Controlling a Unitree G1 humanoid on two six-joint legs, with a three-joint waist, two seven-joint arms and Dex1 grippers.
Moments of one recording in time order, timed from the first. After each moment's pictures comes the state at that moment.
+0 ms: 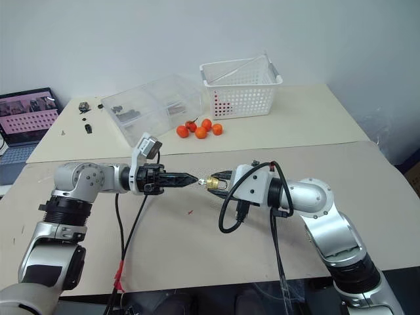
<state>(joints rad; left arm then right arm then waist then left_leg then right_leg) -0.75 0.52 -0.05 0.25 -0.79 1.21 -1.25 -0.37 -0.65 0.18 -0.54 0.12 0.32 0.90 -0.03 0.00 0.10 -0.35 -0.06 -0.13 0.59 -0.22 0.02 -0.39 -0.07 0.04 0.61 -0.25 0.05</state>
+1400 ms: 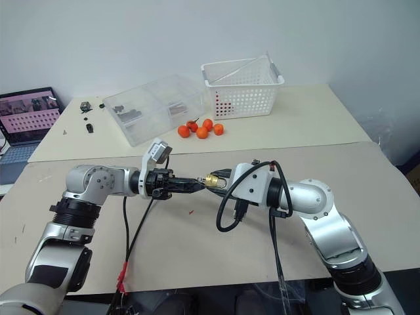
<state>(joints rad) -0.74 0.49 -0.09 0.24 -0.78 1.20 -1.25 -0.37 -0.65 0.18 -0.56 0.13 0.35 0.87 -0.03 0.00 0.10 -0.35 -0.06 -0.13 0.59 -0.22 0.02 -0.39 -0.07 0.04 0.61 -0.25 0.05</state>
